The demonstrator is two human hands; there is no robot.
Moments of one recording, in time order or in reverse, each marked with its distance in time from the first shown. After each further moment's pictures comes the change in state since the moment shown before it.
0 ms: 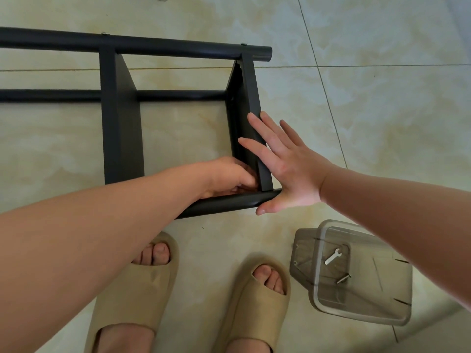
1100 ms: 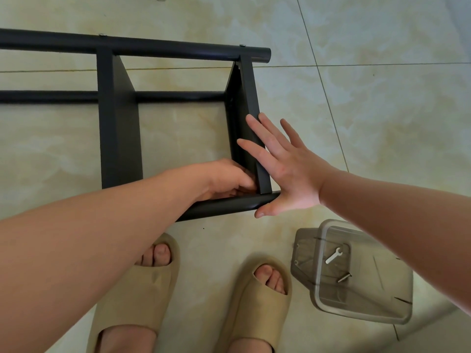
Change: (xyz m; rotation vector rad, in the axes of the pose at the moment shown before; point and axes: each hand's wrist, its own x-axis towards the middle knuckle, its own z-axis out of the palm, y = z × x) left_hand 0.007 -0.010 -0.003 0.007 -0.029 0.006; right_hand 0.000 -0.006 0.000 -0.059 0.006 -0.002
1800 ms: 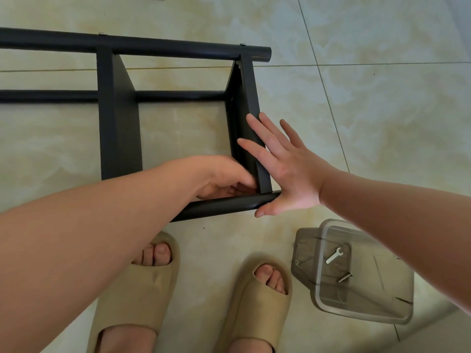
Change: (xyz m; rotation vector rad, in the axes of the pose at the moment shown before) left_hand -0.008 0.013 -0.003 -0.050 -0.097 -0.097; right_hand -0.001 0.000 0.001 0.028 0.017 0.000
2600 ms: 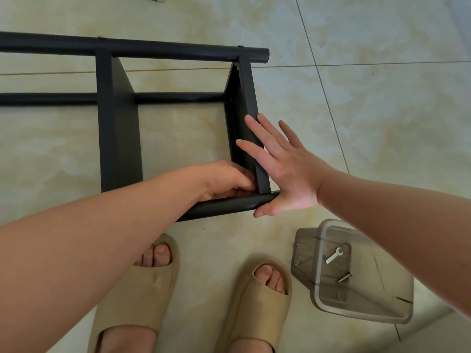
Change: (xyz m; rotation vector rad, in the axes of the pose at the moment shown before) left_hand 0.006 -0.012 0.001 -0.026 0.032 0.097; right_hand 0.000 0.002 0.003 0.005 0.028 0.002
